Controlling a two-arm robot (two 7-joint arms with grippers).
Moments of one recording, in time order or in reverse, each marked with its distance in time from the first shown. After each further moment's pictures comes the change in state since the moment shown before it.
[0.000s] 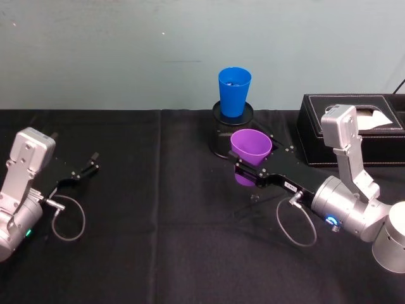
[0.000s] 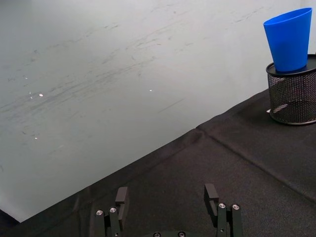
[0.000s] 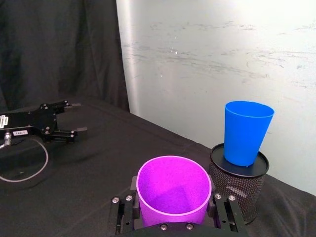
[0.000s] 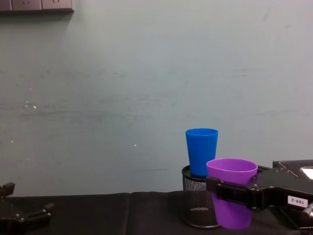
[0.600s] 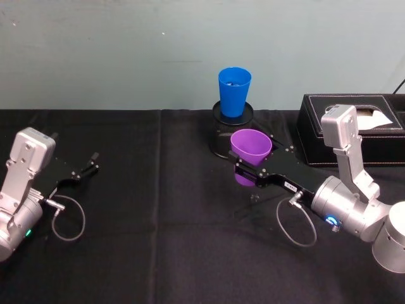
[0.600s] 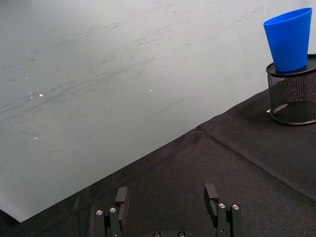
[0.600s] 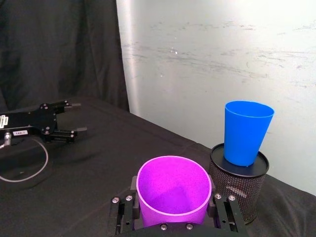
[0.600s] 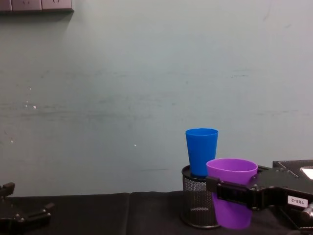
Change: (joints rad) left arm 0.000 0.000 0.000 0.000 0.000 0.000 0.000; right arm 0.000 0.000 0.000 0.000 0.000 0.000 0.000
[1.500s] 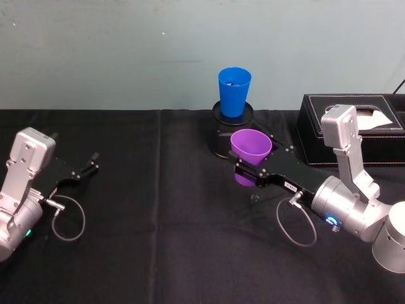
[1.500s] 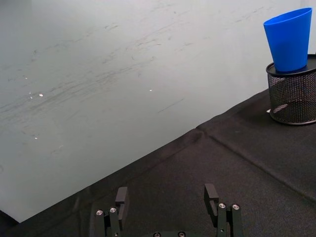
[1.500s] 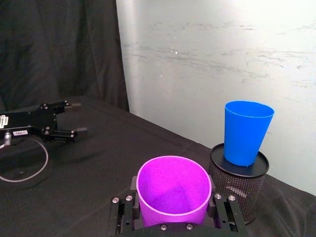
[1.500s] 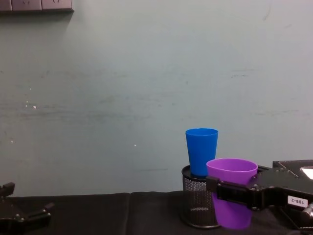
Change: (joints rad) left arm 0.000 0.000 0.000 0.000 0.000 0.000 0.000; right arm 0.000 0.000 0.000 0.000 0.000 0.000 0.000
